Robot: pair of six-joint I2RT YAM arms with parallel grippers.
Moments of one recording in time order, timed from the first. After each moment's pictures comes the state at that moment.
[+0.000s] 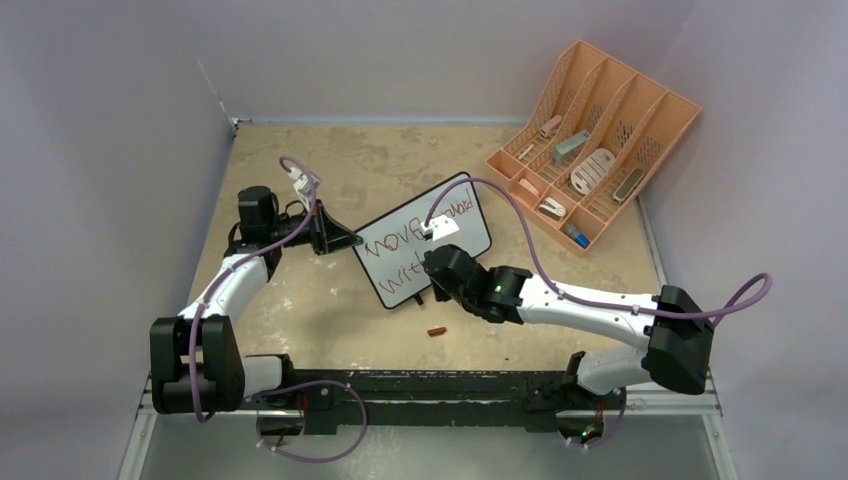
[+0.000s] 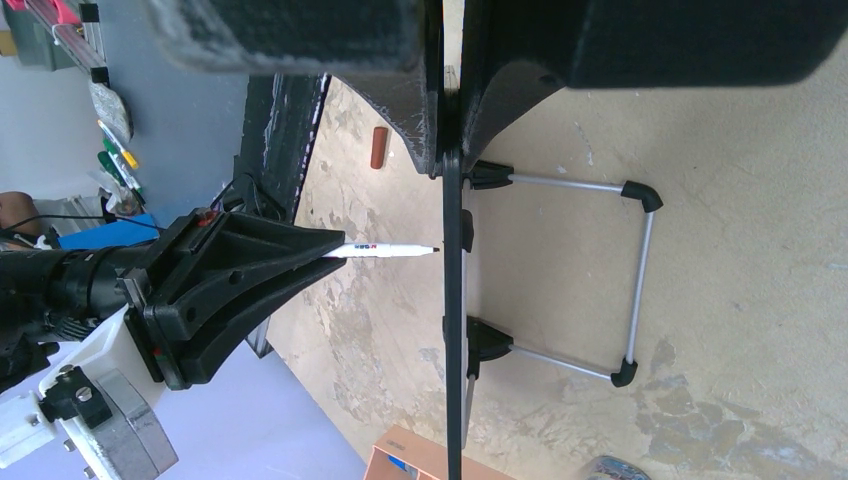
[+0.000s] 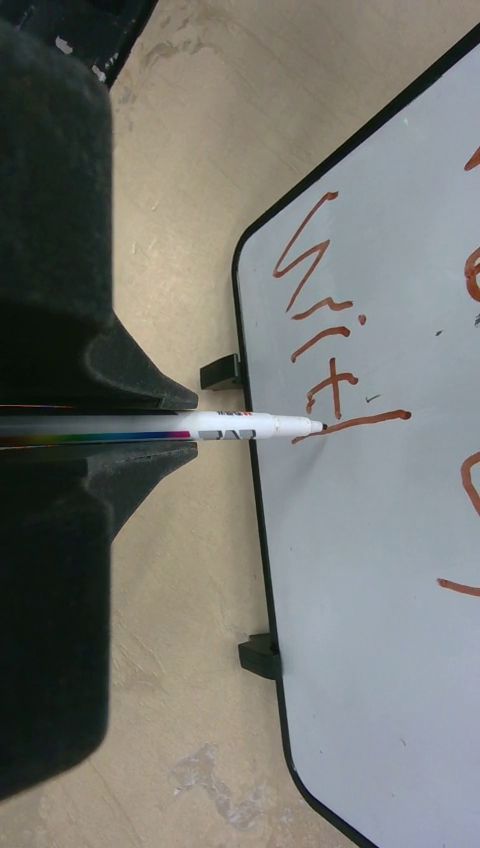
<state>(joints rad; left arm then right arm) 0.04 1.26 0.67 0.11 1.22 -0.22 1.10 1.35 0.93 -0.35 0.45 0.48</state>
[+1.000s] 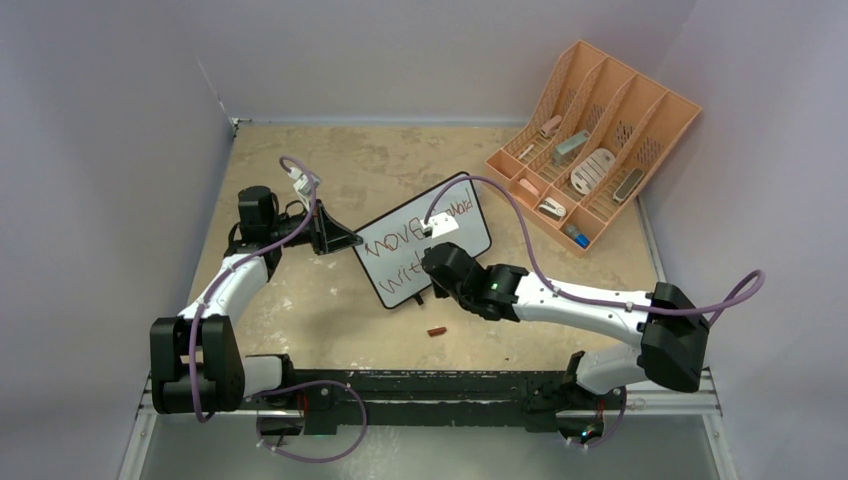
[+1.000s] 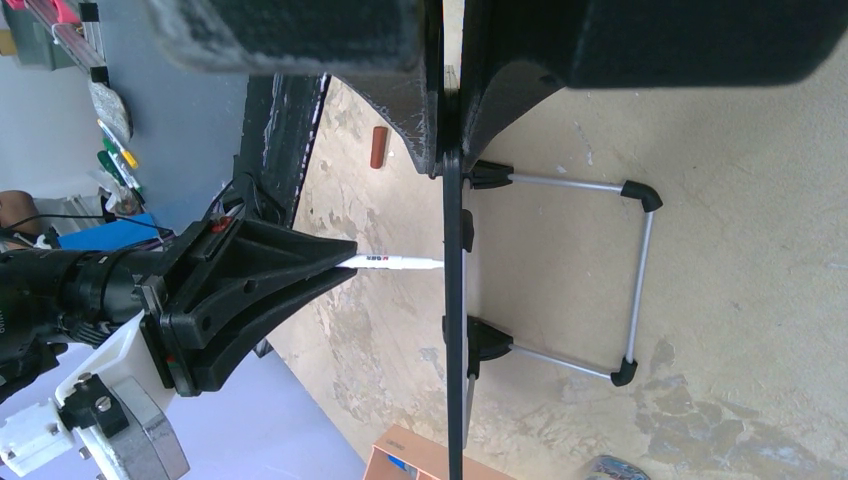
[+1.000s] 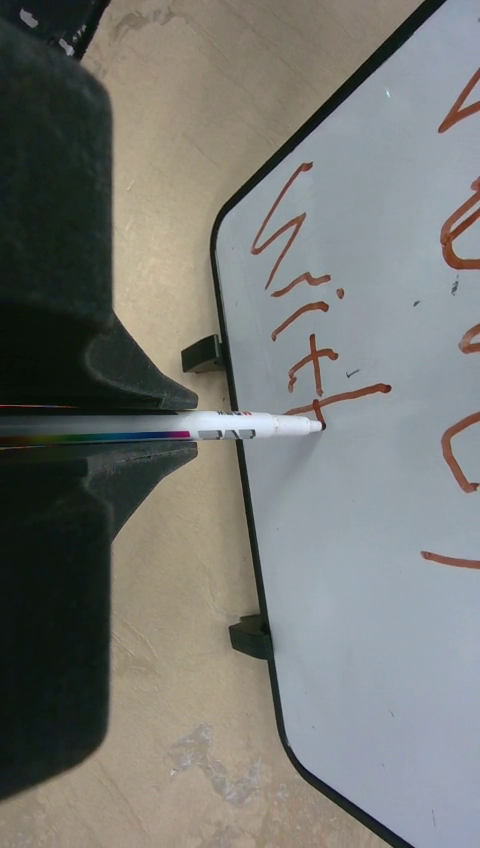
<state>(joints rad) 0.04 1.26 0.67 0.11 1.22 -0.22 1.09 1.38 0.94 -0.33 0.48 0.47</state>
